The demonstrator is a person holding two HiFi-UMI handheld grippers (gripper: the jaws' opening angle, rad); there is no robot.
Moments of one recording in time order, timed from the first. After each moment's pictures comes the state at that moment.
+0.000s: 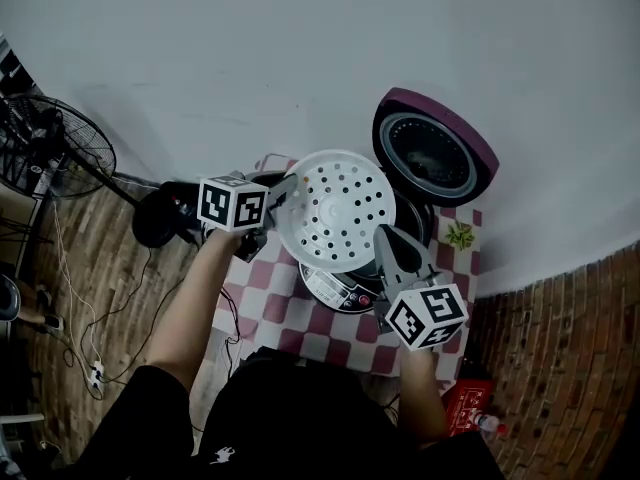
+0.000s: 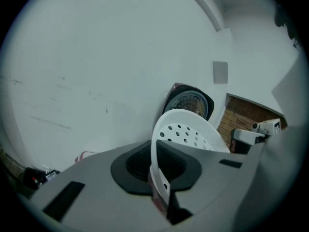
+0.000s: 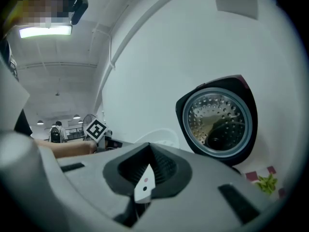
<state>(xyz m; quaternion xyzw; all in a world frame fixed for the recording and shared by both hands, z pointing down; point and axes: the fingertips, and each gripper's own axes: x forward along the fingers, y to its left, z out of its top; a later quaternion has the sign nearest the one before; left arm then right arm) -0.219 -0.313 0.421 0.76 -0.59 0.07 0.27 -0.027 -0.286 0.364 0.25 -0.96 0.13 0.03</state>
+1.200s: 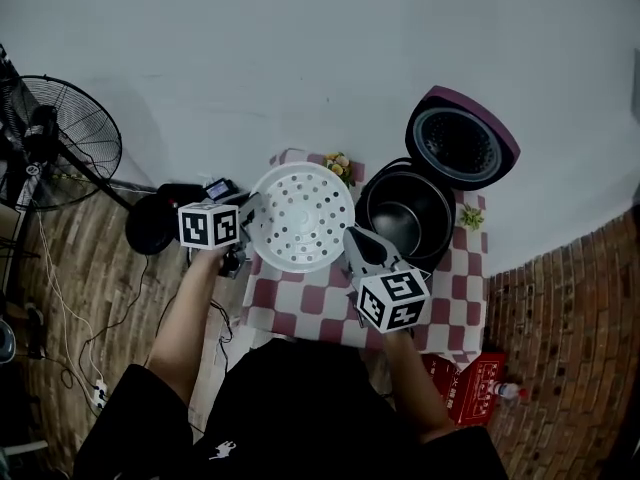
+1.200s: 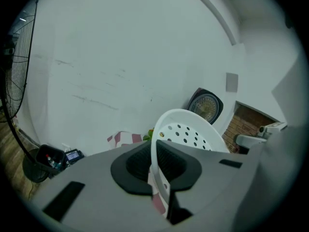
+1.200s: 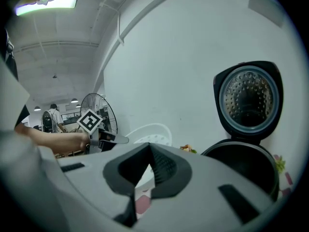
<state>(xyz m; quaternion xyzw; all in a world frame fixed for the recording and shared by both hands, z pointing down) -0.360 -0.186 0.489 0.71 -0.63 0.03 0.32 -0.153 -0.183 0.422 0.26 -0.95 0.11 0.13</state>
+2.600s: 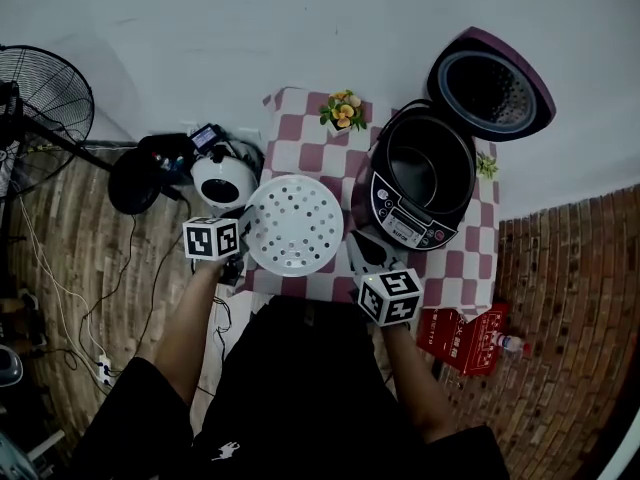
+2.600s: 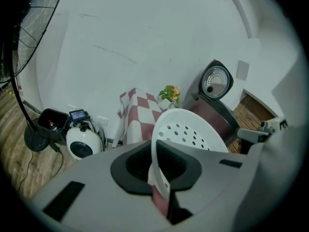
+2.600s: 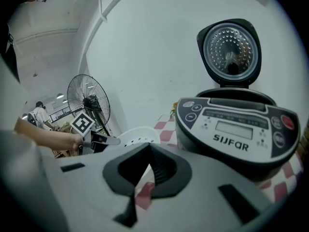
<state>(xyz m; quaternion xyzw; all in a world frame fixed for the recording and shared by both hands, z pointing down) -0.354 -0.104 0.664 0.68 -0.60 0.07 0.43 -0.135 -0.131 0.562 0.30 -0.90 0.20 0.23</state>
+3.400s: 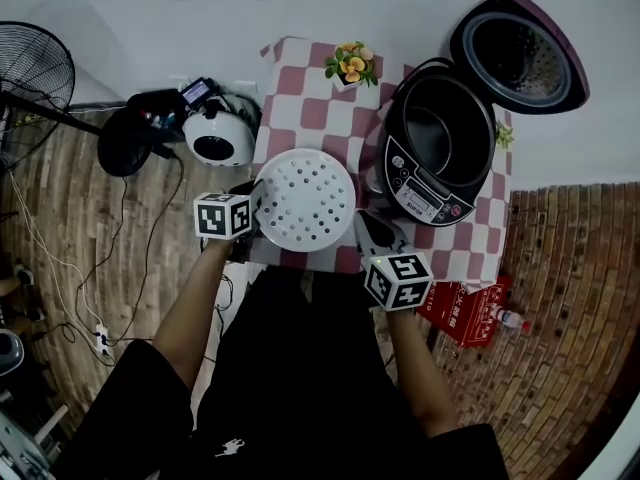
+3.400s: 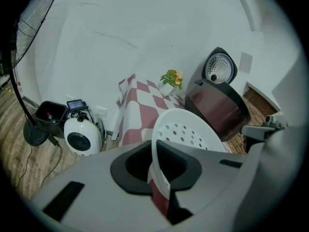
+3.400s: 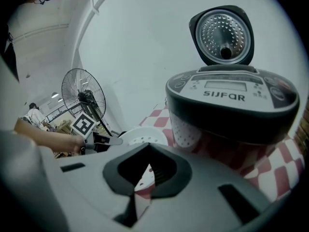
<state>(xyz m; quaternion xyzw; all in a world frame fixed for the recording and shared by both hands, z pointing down) -0.323 -0.099 0.715 0.67 -0.58 0.10 0.45 -0.119 -0.120 0.602 0.31 -0.88 0.23 0.27</state>
